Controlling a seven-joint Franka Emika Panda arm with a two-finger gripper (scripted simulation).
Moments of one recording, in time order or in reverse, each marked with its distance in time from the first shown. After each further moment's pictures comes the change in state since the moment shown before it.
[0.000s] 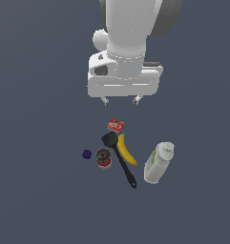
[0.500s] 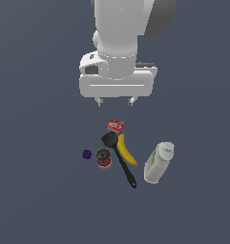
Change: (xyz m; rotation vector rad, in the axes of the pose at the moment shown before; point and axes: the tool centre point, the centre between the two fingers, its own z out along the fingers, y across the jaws) arm 0.006 0.019 -0.002 0.007 0.014 0.060
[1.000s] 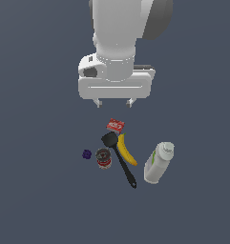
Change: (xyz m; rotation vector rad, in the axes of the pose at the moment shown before) arm 0.001 0.004 0.005 0.000 0.003 -0.009
